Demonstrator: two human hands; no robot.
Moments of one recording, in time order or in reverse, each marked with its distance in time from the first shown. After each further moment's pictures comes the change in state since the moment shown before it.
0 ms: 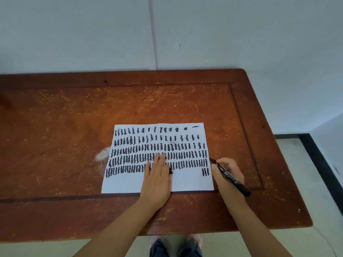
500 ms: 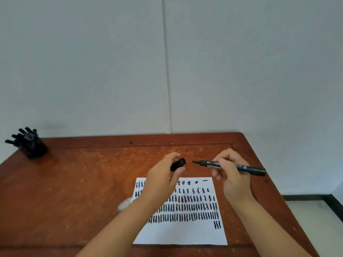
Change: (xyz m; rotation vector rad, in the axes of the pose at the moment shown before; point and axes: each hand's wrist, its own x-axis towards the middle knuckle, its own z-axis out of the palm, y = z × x) left_hand 0.009 0.028 -0.190 -0.495 0.476 0.166; right_hand 0.026 -0.161 -0.002 0.482 -0.204 -0.443
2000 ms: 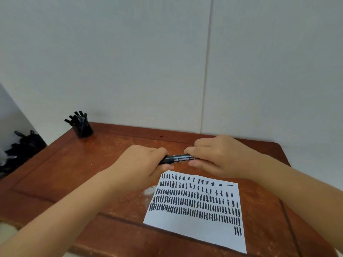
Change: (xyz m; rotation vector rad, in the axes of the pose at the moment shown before) left_hand -0.026 0.009 -0.124 0.656 -0.202 0.310; right_hand 0.046 -0.063 0.059 -0.959 -1.036 -0.869
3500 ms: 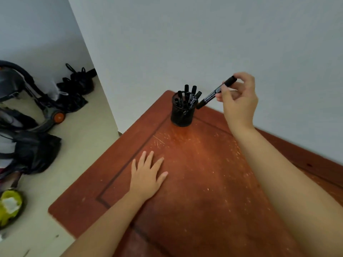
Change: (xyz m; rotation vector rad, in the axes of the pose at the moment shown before) left_hand -0.251 -0.468 0.199 -0.210 -0.281 -0.991; right_hand 0.530 0.051 0.321 0.719 0.743 0.806
